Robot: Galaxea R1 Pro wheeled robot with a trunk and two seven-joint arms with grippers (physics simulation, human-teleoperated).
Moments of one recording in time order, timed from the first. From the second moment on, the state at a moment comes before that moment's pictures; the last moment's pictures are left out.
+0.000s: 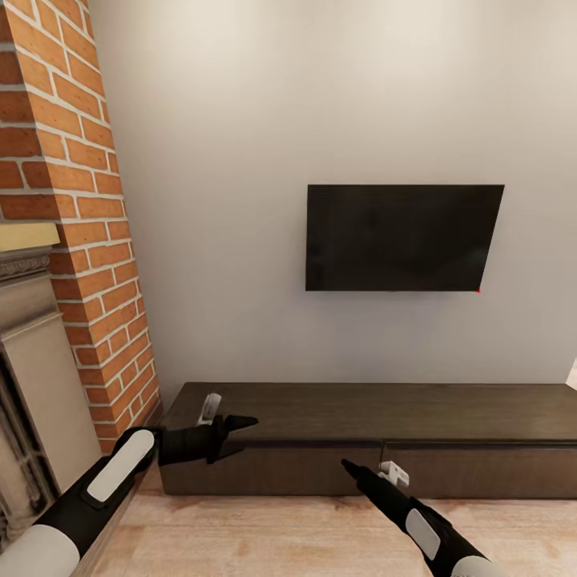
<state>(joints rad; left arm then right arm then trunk) -0.54 0.26 -0.36 -1.01 1.34 0.96 -0.31 -0.55 -0.02 -0.16 -0.29 -0.48 0.10 0.49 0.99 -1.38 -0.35</state>
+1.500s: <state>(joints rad) -0.53 0.32 -0.36 -1.02 1.40 0.96 -0.38 -0.55 -0.02 -0.44 -0.30 -0.84 0.13 0.48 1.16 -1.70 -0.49</state>
